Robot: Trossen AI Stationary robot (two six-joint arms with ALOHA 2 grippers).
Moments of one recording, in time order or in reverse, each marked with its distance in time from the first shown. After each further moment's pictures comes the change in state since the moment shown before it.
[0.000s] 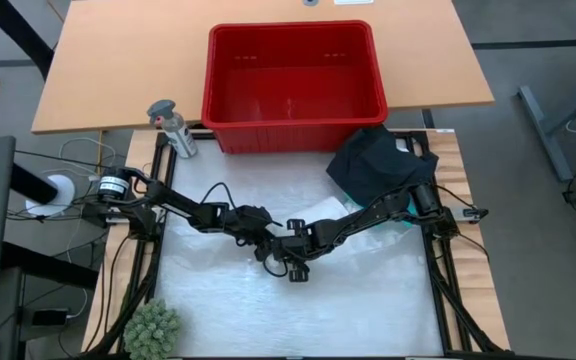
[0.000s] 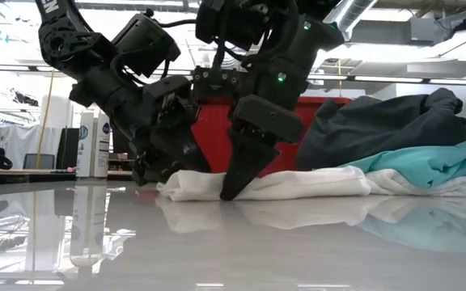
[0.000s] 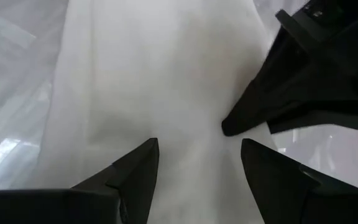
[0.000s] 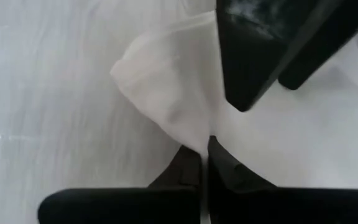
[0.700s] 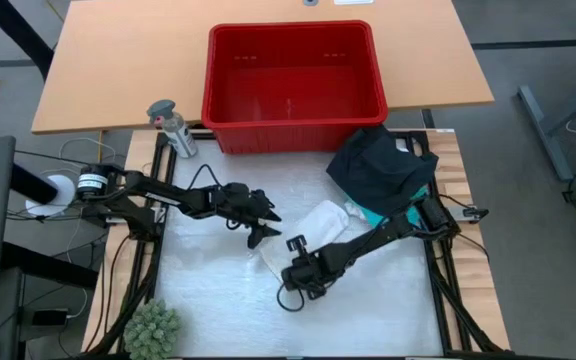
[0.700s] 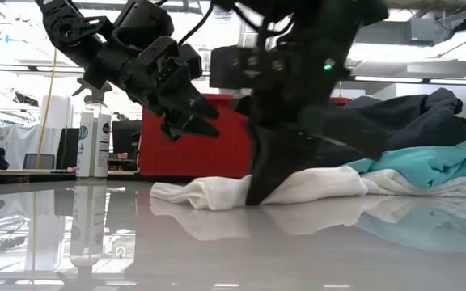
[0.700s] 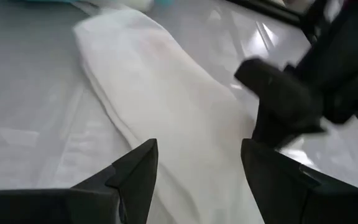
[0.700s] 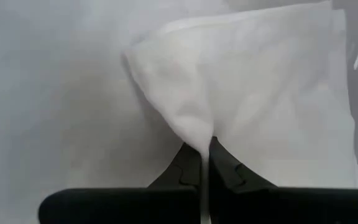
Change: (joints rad) left arm 0.130 -0.171 0.000 0.015 0.135 0.403; right arm 0.214 -0.003 -0.002 -0.068 0.039 -0.207
